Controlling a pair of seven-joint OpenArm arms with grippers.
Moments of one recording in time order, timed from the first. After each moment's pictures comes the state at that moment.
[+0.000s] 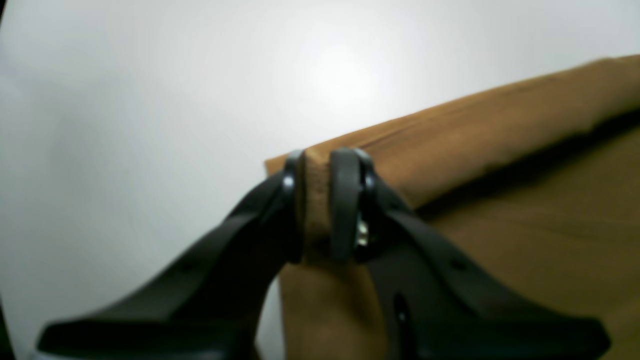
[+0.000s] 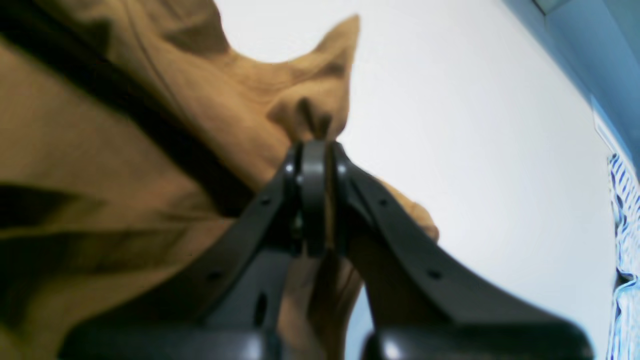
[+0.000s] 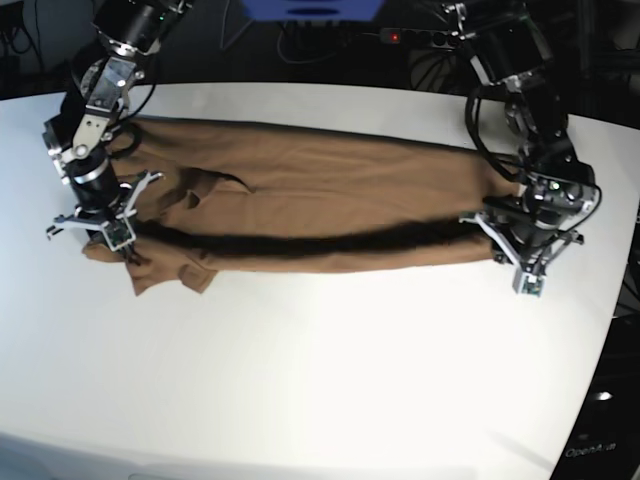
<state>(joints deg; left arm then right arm) -1.0 -0.8 -25.6 94.5 5.8 -32.3 49.1 -6.5 -2.2 35.7 90.6 -48.8 41.3 9.9</state>
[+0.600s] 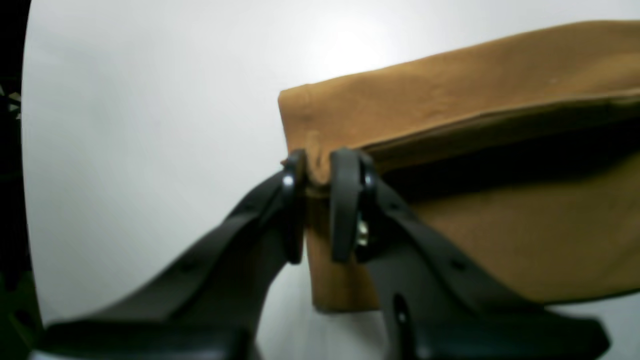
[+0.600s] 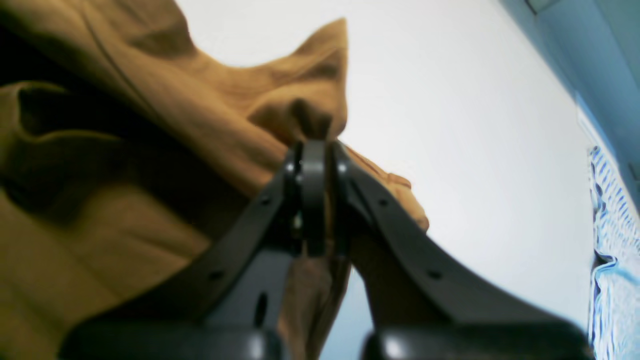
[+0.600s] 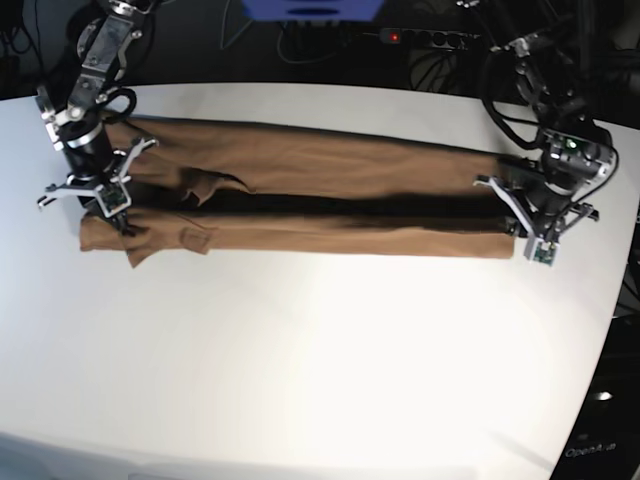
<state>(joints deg) 6.4 -1.1 -29.6 103.2 3.6 -39.5 49.1 -15.6 -2.2 35.7 98.9 -46.0 41.4 10.7</state>
